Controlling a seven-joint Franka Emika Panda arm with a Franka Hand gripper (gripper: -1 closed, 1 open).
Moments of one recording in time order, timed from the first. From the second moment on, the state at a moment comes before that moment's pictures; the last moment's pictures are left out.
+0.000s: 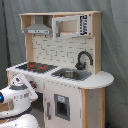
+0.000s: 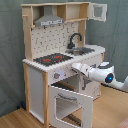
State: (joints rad) arm -0.83 -1.48 1.49 -2.56 -0.35 3.42 0.19
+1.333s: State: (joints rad) arm -0.80 -1.49 1.51 -2.53 -0.35 3.25 -0.24
